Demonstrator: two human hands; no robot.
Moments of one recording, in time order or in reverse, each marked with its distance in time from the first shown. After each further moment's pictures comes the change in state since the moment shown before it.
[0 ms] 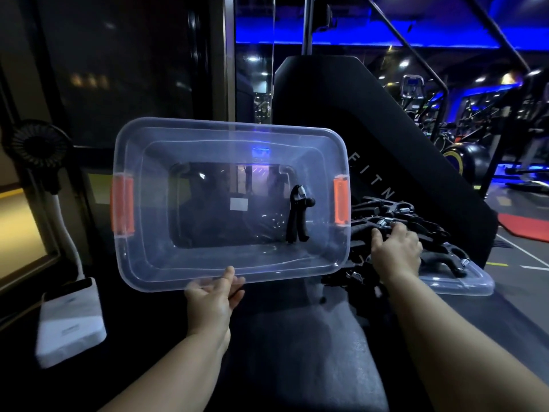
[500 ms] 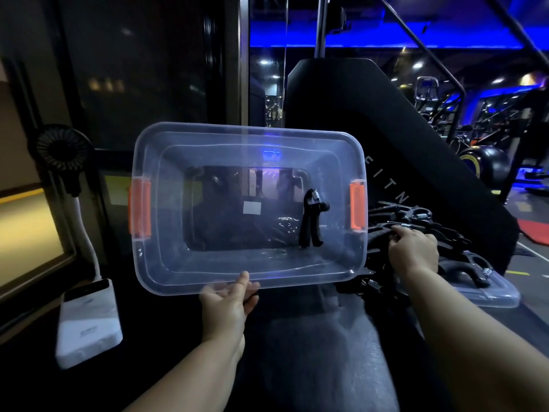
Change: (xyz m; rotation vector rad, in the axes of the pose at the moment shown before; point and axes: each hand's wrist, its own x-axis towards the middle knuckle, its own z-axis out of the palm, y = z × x) left_hand 0.001 -0.001 0.000 -0.029 -0.002 -0.006; right_hand 0.023 -0.005 0.001 -0.151 -0.051 -0.150
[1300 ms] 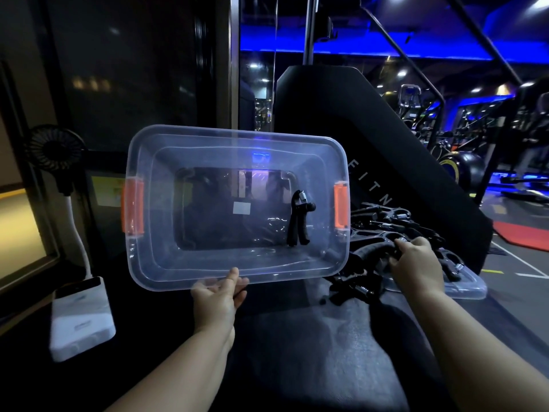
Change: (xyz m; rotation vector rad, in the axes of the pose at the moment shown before) left_hand -0.002 0.000 0.000 0.022 0.014 -0.002; right_hand -0.045 0.029 -0.038 0.029 0.041 -0.110
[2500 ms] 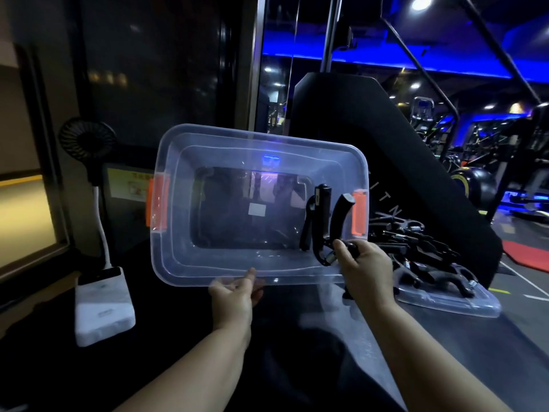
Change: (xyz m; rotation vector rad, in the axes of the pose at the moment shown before) left_hand -0.001 0.002 -0.001 -0.049 0.014 -0.037; right_hand -0.053 -0.114 0.012 0.468 0.054 -0.183
